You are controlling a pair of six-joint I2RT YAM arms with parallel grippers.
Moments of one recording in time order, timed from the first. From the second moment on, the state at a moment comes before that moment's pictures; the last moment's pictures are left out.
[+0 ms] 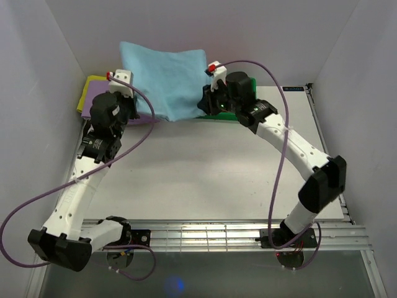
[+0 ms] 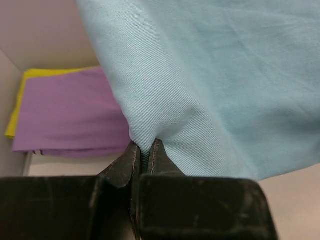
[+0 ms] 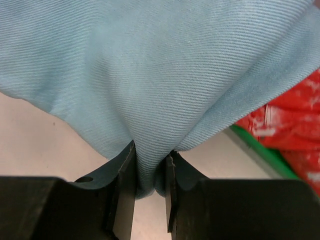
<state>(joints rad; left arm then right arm) -0.33 1.07 1.23 -0.29 -0.19 0.02 0.64 1.59 1.57 -0.34 -0.20 0.06</state>
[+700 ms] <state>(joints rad) 0.39 1.89 1.59 0.00 0.24 -0.08 0.77 2.63 2.34 0.29 -0.14 0.06</state>
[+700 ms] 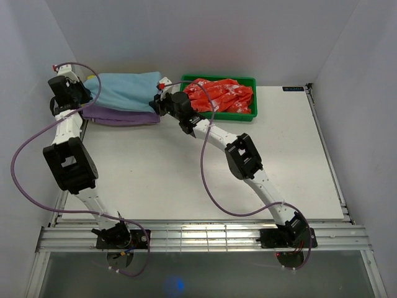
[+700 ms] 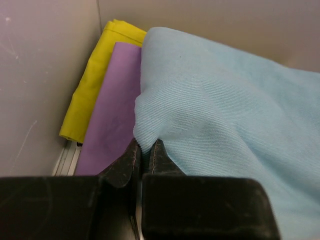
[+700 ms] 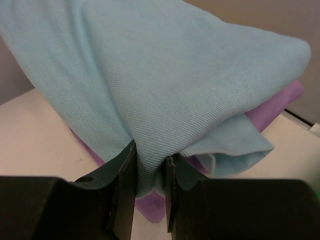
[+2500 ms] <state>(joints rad) 0.44 1.31 1.24 -0.95 0.75 0.44 -0.01 0.98 1.07 -0.68 -0.35 -0.14</state>
